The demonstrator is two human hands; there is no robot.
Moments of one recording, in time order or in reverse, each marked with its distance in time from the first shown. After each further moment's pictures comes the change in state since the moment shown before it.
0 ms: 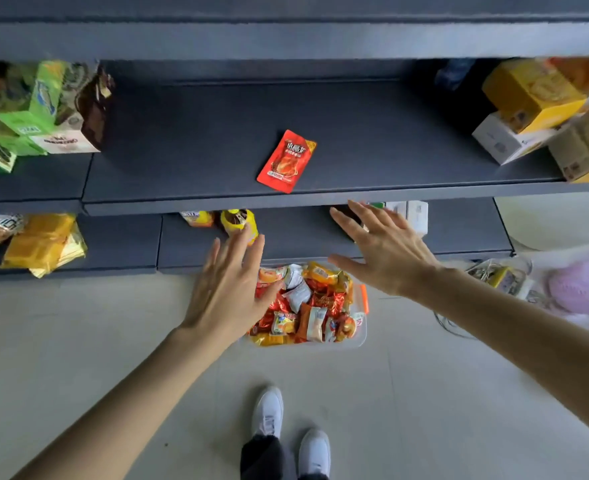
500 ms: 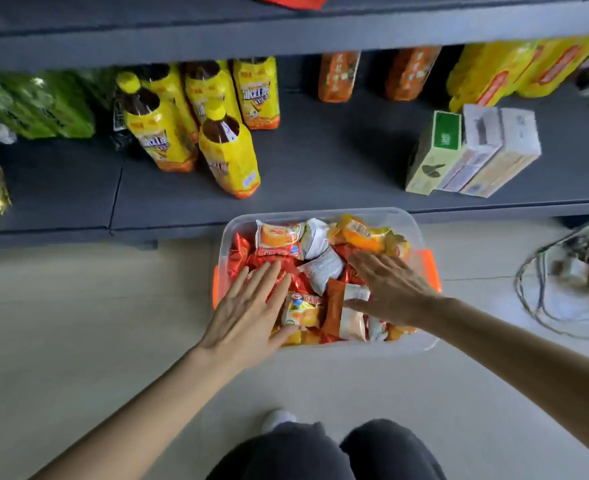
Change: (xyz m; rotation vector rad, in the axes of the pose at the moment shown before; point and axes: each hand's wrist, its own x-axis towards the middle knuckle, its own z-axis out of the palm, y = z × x) left_hand -0.028 -0.032 0.346 0.091 -0.166 0.204; right_hand 0.077 0.002 0.366 0.031 -0.249 0.007
